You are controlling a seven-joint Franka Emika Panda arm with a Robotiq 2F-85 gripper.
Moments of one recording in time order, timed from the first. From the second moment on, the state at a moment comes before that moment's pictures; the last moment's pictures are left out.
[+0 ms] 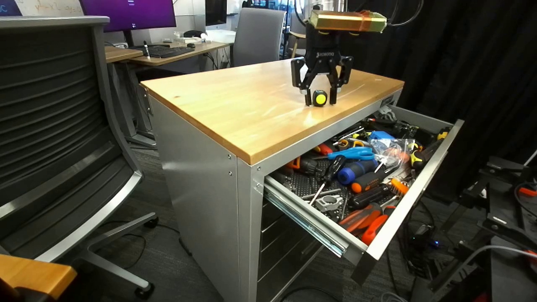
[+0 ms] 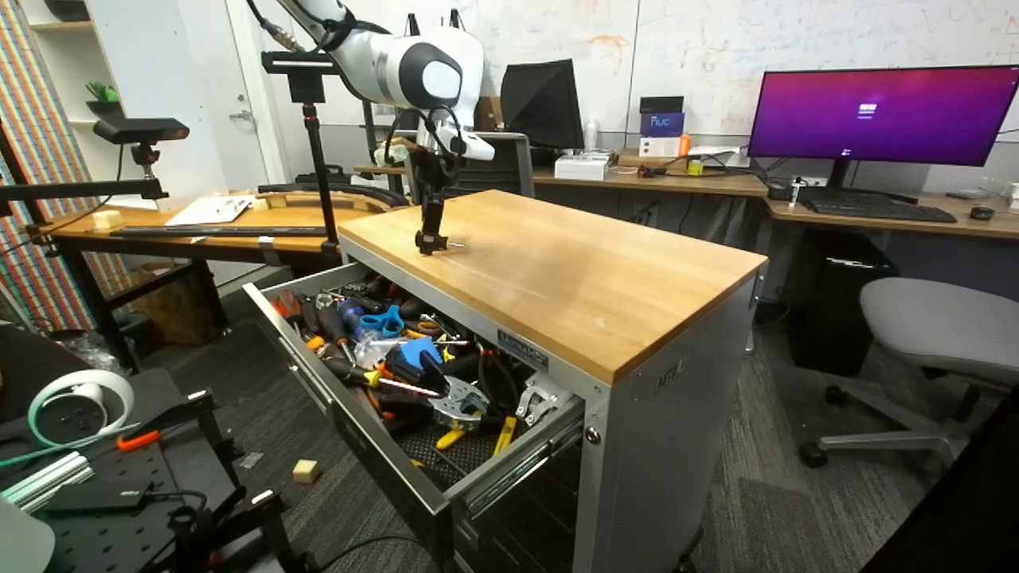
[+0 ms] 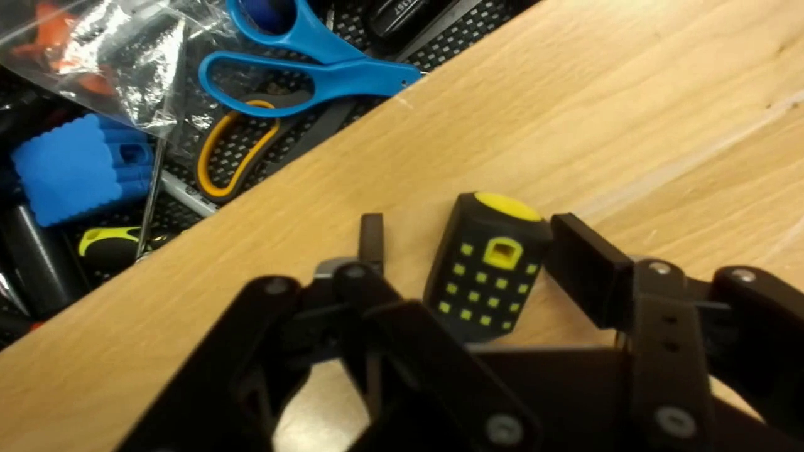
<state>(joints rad) 0.15 0.51 0.04 -1.73 0.10 2.03 0.72</state>
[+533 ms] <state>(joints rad) 0.14 0.50 0.04 -1.74 0.11 2.03 0.65</state>
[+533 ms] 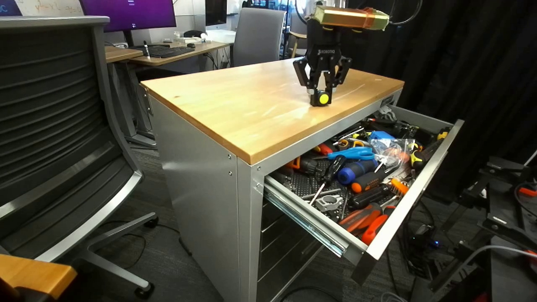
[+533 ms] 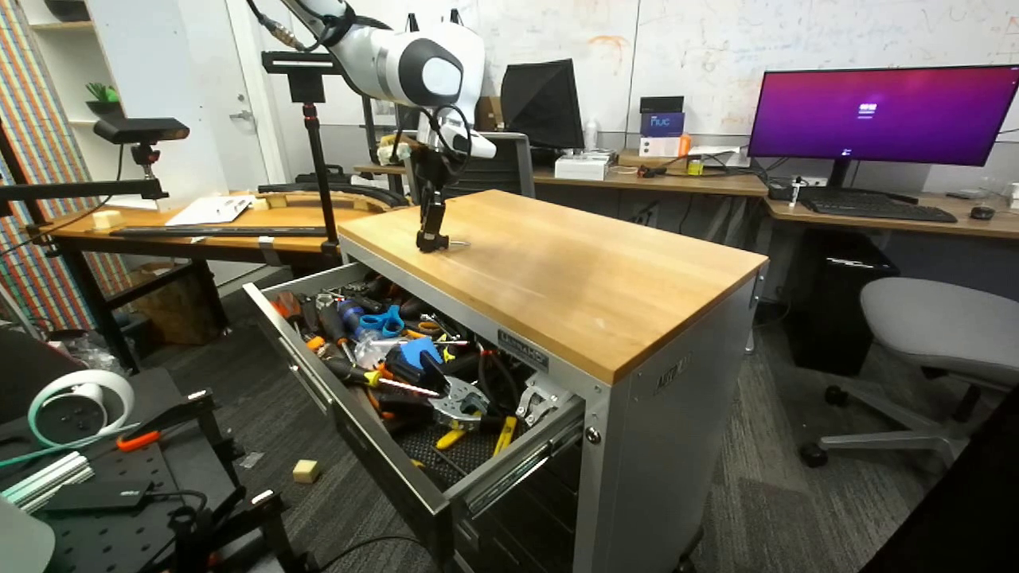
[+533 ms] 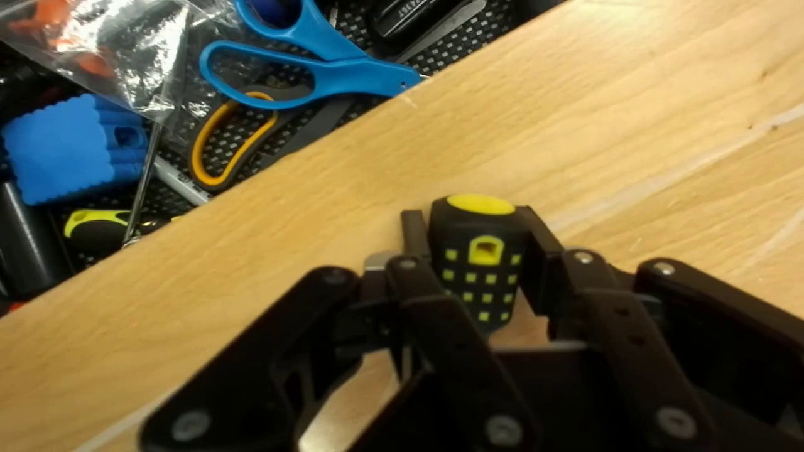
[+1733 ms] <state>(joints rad) 0.07 0.36 -0.01 -2.00 -0.07 1.85 0.23</state>
